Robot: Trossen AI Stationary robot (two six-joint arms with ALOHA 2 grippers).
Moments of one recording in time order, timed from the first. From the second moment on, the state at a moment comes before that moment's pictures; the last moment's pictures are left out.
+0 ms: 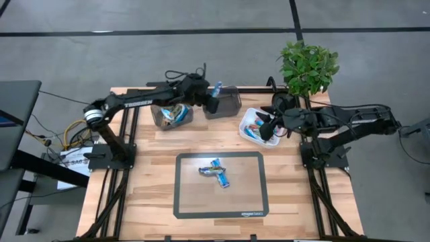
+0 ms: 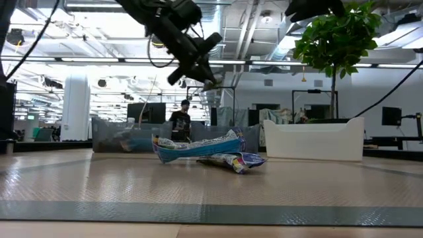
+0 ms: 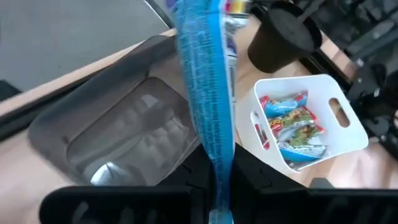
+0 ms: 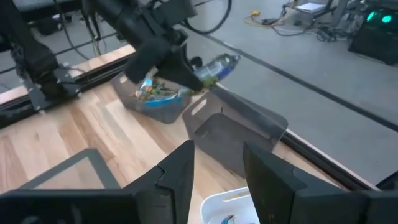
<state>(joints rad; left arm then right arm) 0.44 1.67 1.31 -0.29 0.01 -0.49 0.13 1.04 1.12 -0.69 0.67 0.43</state>
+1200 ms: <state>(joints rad) 0.12 1.82 1.66 -1.09 0.15 -0.05 0.09 1.04 1.12 -0.67 0.48 0.42</state>
